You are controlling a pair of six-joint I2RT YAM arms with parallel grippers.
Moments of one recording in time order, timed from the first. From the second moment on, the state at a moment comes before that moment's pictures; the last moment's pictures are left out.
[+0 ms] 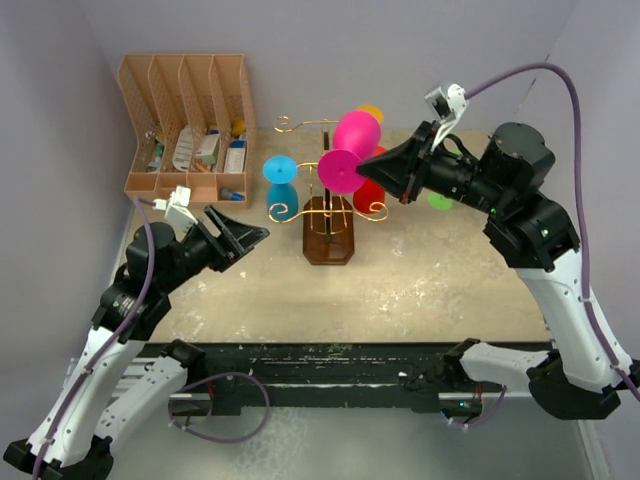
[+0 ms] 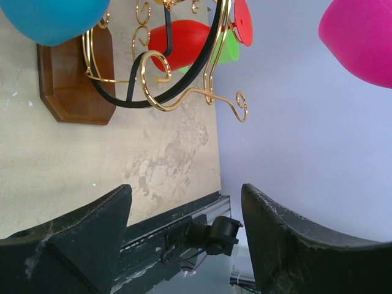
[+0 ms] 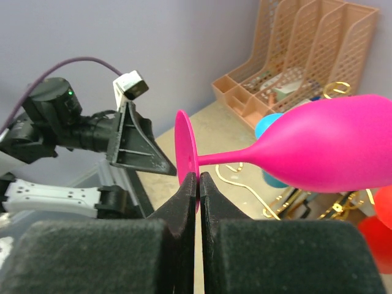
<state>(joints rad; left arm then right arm) -0.42 0.64 0.91 -0.53 0.21 -1.05 0.57 1.18 1.72 -0.54 -0.47 0.29</state>
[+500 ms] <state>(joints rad) -0.42 0.68 0.90 -0.44 0.28 -1.09 0.83 1.00 1.50 -0.59 -0.03 -0.06</state>
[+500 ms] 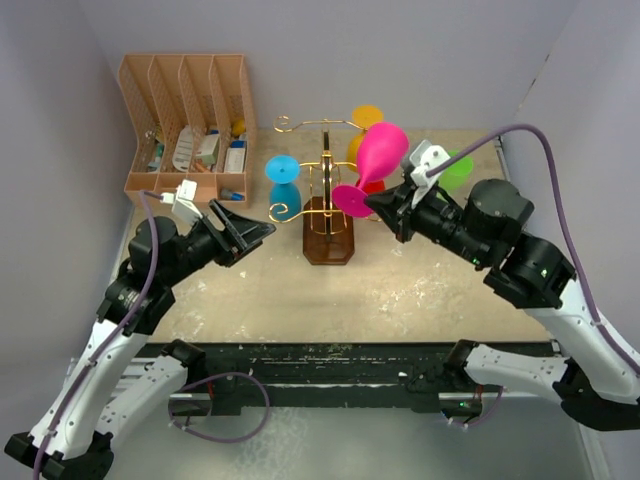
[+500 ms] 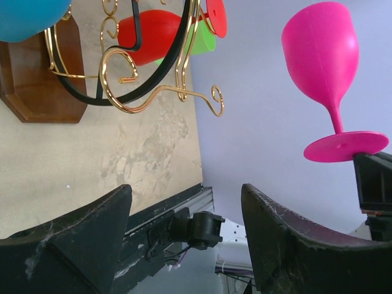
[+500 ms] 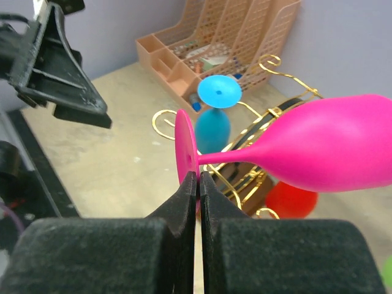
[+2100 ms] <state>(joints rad) -0.42 0.70 0.84 -0.16 0.55 -1.40 1.68 1.39 0.75 1.16 1.00 -1.81</state>
